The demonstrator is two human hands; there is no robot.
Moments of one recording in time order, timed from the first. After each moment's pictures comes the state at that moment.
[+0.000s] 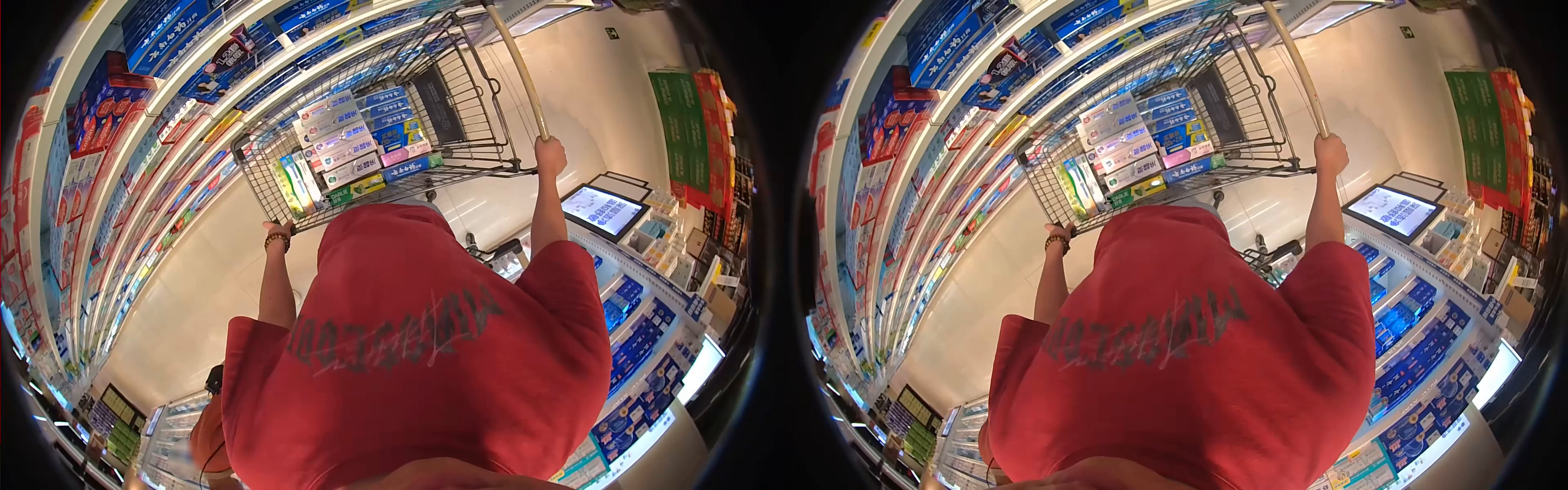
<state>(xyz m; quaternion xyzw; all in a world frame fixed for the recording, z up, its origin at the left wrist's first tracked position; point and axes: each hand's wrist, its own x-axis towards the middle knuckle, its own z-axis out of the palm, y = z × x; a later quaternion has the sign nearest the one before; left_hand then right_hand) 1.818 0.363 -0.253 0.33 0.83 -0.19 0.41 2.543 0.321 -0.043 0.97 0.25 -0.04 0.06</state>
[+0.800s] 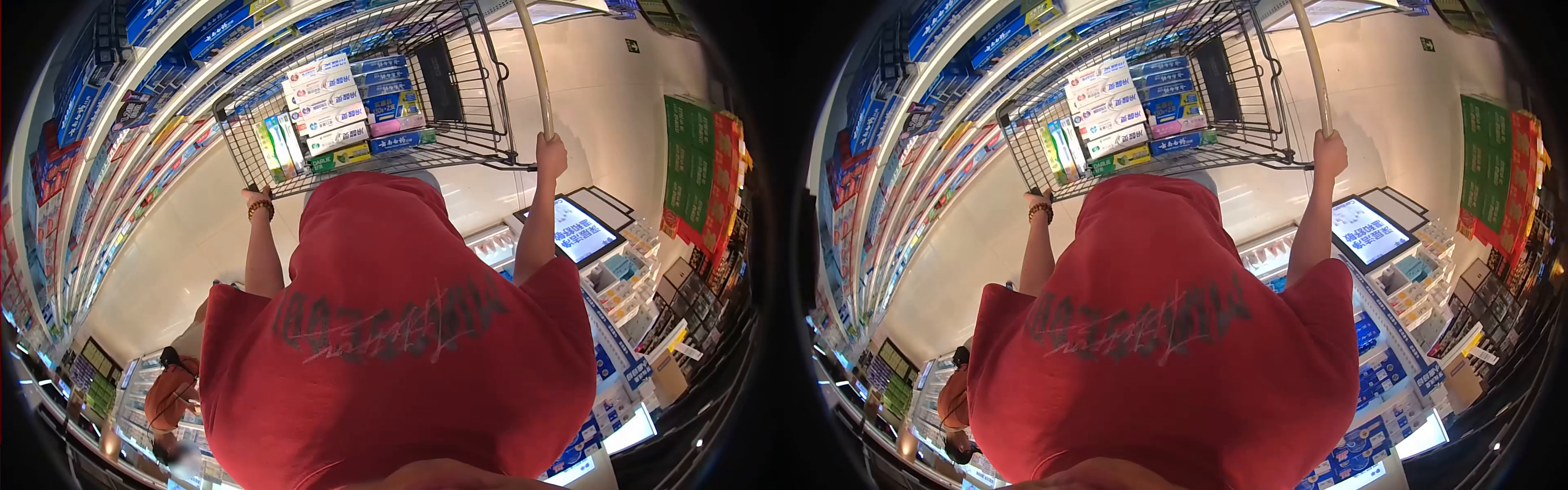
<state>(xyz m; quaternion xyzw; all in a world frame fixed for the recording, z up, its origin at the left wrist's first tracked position) 2.127 0.392 -0.222 0.29 0.89 -0.10 0.34 2.840 0.355 -0.040 0.95 0.30 -0.04 0.02</state>
